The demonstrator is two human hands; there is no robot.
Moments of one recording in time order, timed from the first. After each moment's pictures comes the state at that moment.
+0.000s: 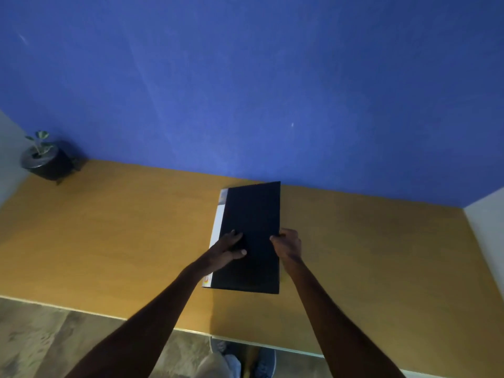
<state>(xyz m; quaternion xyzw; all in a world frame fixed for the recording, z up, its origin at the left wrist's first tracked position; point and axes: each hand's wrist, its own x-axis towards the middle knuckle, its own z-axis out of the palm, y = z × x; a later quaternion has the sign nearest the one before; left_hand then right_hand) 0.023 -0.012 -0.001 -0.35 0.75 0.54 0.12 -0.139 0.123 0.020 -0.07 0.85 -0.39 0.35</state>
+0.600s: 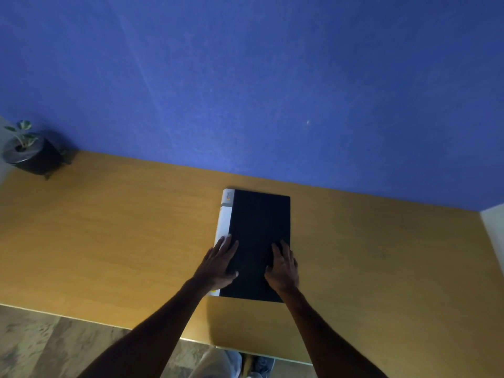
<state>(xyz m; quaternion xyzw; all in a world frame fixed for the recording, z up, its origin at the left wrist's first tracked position) 0.036 -0.034 -0.052 -0.28 0.89 0.27 0.23 -0.115 0.122 -0.041 -0.31 0.90 -0.08 0.31</state>
